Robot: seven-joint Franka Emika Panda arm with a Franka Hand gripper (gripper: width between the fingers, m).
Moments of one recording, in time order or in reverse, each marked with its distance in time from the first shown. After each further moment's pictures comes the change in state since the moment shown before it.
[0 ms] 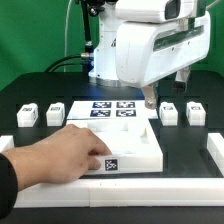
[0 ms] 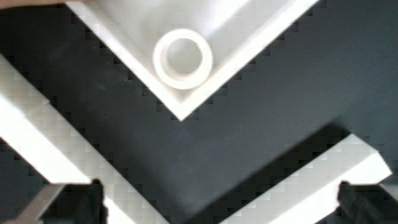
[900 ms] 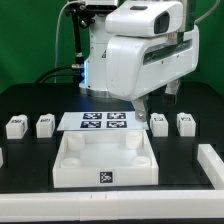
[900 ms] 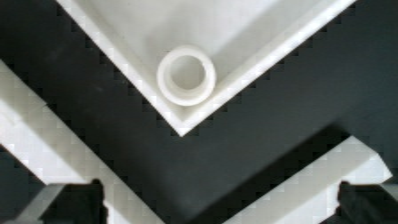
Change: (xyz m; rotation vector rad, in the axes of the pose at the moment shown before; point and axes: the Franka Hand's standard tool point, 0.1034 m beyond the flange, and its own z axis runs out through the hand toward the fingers) arm 0.000 -0.001 0.002 0.003 -0.002 0.000
